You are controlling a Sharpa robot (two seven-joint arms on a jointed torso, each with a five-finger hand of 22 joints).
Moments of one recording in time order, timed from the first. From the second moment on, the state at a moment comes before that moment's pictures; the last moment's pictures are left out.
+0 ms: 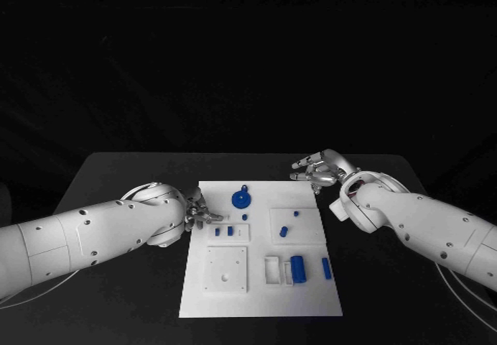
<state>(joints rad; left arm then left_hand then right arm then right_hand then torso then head) 1.30 -0.66 -0.19 1.34 -1.11 -0.13 -0.55 1.12 -0.06 0.09 0.22 0.29 1.07 0.03 0.28 0.51 1.36 -0.04 0.54 0.39 1.27 -0.09 1.06 0.51 0.01 1.26 -0.11 0.25 1.31 1.01 -0.72 0.27 1.28 -1.06 -0.37 -0.03 1.24 -0.09 0.16 -0.09 0.55 0.99 0.12 0.07 0.06 1.13 0.01 1.00 0.96 1.40 -0.06 0.97 0.94 0.09 1.47 -0.08 0.39 1.31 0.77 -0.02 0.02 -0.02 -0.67</state>
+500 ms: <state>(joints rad) 1.30 -0.65 -0.18 1.35 -1.07 -0.32 -0.23 1.44 -0.04 0.22 -0.19 0.26 1.13 0.10 0.11 0.11 1.30 0.03 0.13 0.06 1.21 -0.04 1.03 0.43 0.05 1.15 -0.07 0.34 1.31 1.01 -0.72 0.27 1.28 -1.06 -0.37 -0.03 1.24 -0.09 0.15 -0.09 0.55 0.99 0.12 0.07 0.06 1.12 0.01 1.00 0.96 1.40 -0.06 0.97 0.94 0.09 1.47 -0.08 0.39 1.31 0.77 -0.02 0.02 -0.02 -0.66</state>
